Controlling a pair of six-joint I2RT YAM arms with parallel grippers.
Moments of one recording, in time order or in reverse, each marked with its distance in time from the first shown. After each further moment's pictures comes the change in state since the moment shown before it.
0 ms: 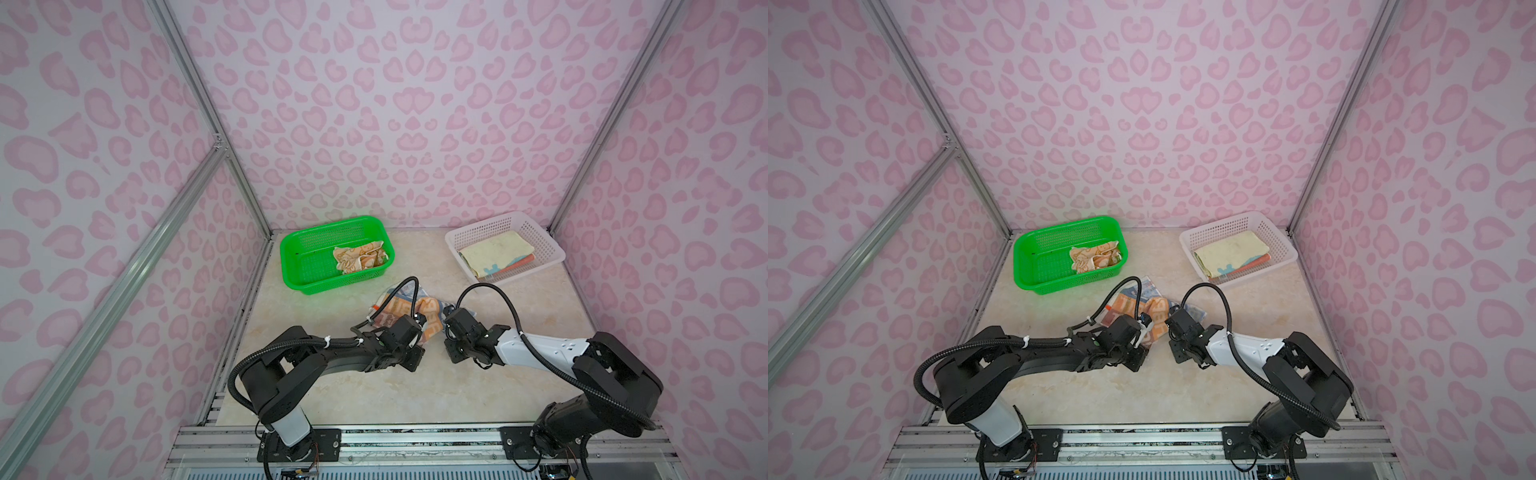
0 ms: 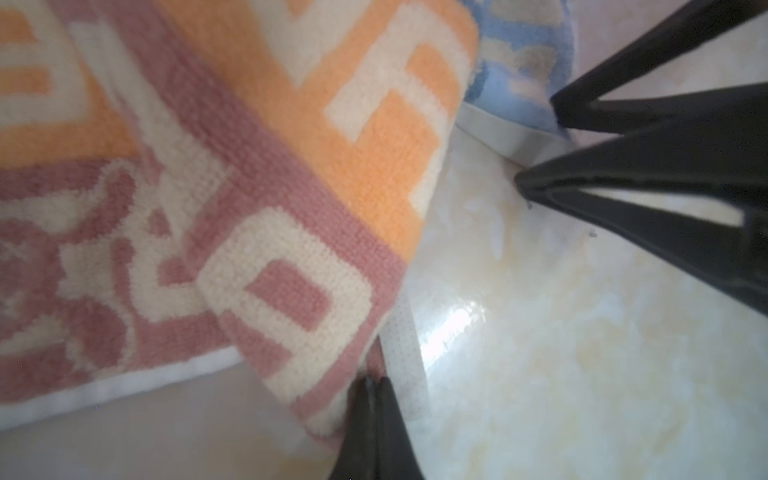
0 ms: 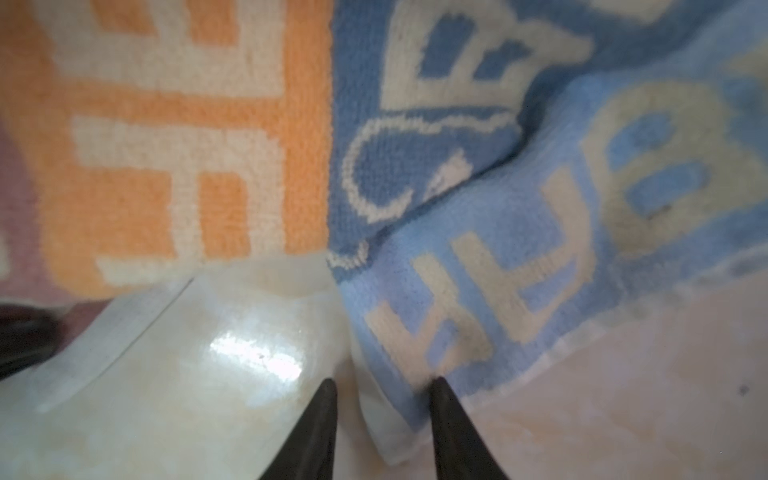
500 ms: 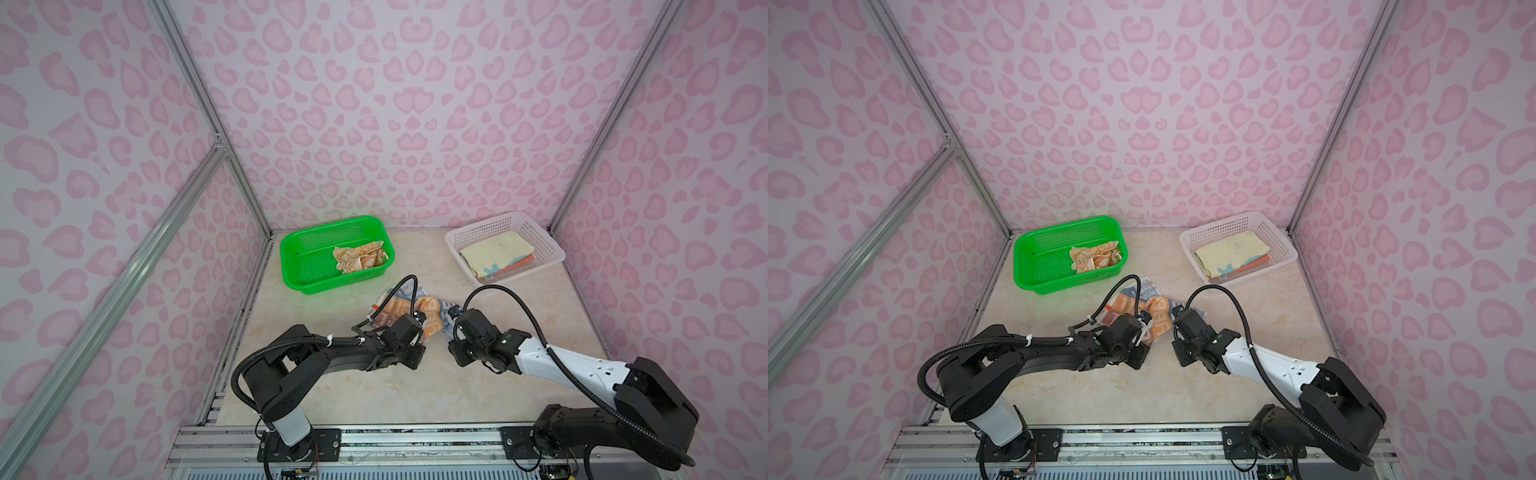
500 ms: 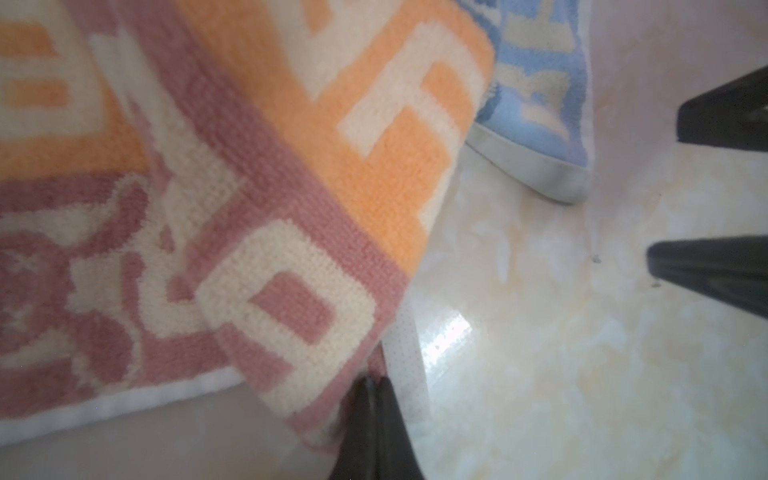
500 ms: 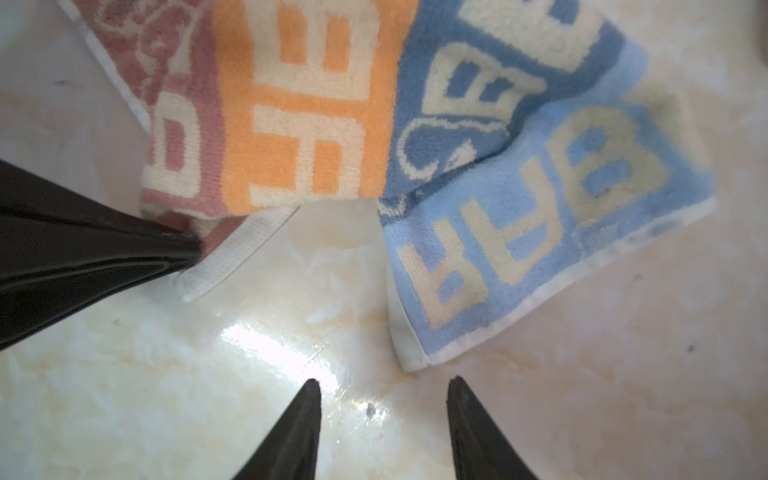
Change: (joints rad) left arm 0.001 0.031 0.009 0.031 -0.005 -0.034; right arm 0.009 -0.206 -0.042 -0.087 -0.063 -0.040
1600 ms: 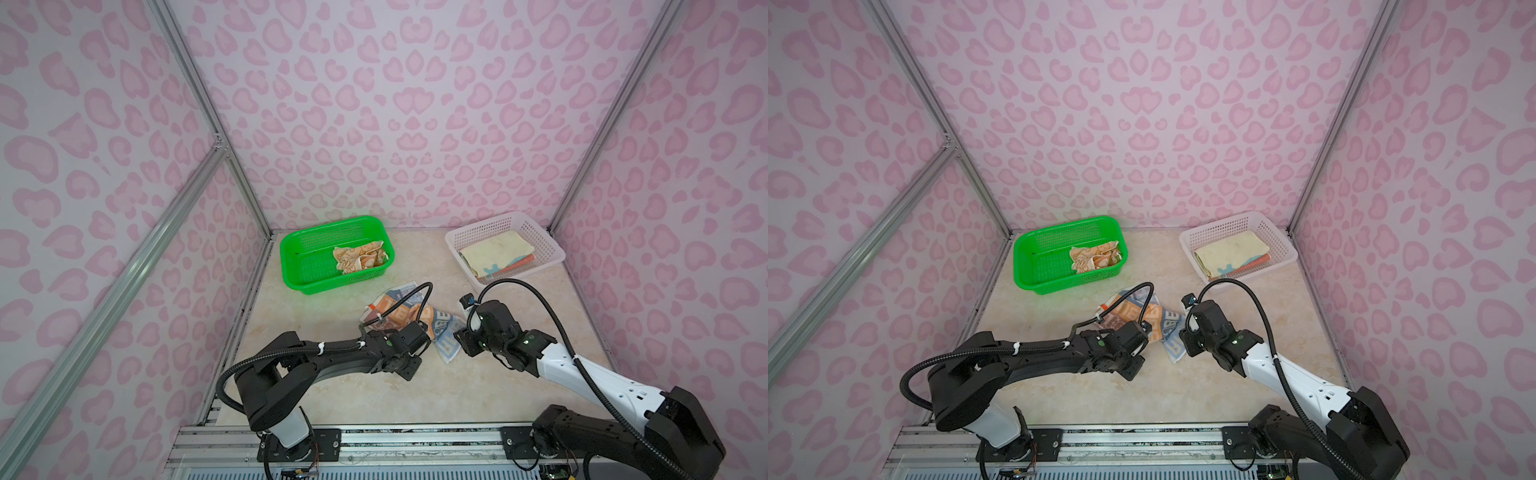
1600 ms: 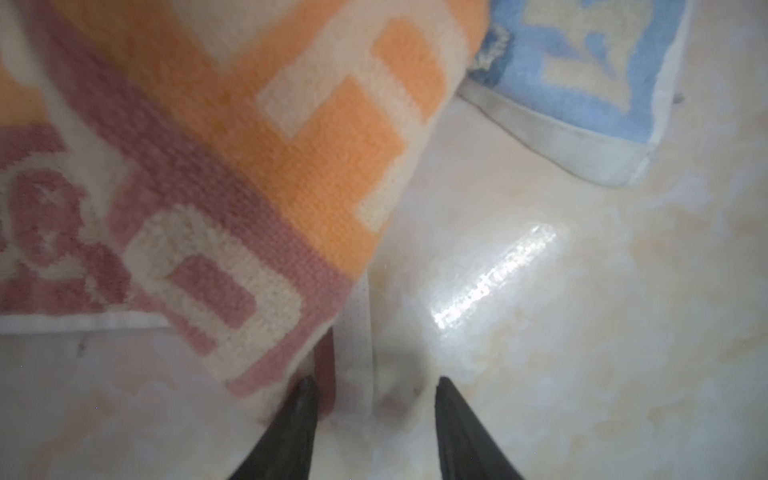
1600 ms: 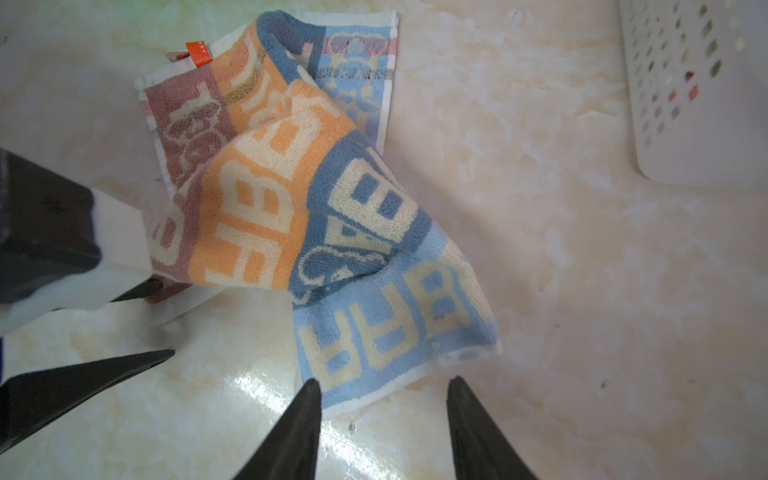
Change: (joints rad) left arm -0.075 -0.068 0.107 -0.372 -0.153 0.034; right arm -0.119 -0.181 -0.021 0.039 -0.102 -0.109
